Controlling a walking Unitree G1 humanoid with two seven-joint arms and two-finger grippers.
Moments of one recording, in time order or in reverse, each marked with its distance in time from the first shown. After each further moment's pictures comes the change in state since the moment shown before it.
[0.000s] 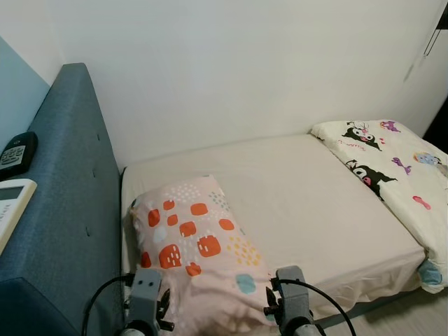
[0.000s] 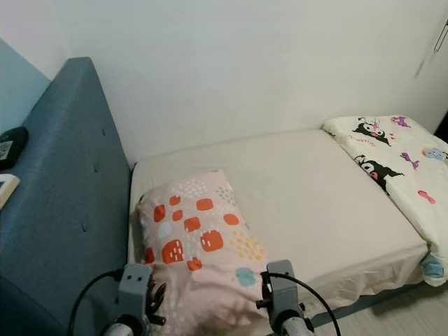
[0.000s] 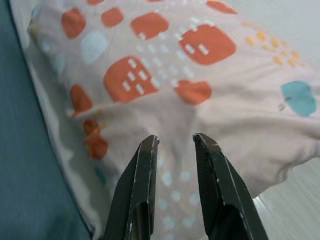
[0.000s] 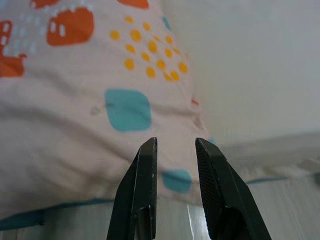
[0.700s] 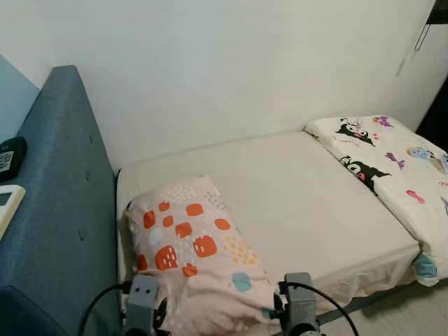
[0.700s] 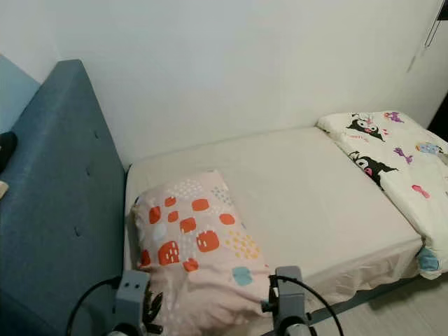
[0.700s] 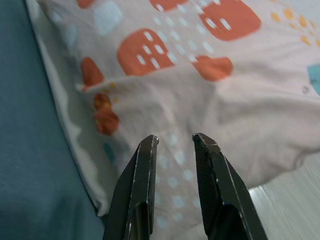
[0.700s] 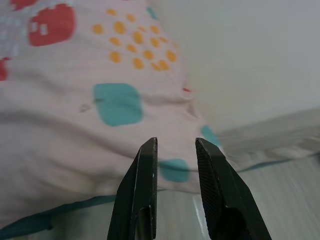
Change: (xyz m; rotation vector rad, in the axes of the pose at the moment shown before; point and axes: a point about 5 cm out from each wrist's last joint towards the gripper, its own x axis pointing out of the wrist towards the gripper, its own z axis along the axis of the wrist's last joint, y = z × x) left arm -0.009 0.016 -0.014 -0.043 0.052 0.077; right arm 0.001 0.005 -0.003 0.062 0.014 -0.024
